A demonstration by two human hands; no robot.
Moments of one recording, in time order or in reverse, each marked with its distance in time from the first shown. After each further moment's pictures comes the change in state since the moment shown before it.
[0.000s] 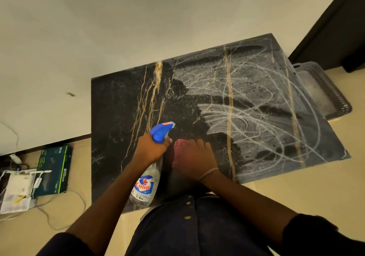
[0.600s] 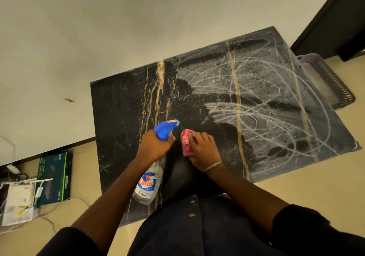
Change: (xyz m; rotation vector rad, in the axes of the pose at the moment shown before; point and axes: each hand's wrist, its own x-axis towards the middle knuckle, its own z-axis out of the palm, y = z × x) left_hand 0.036 -0.021 -0.027 0.027 -0.073 0.004; right_hand 0.041 -0.009 0.012 0.065 0.020 0.060
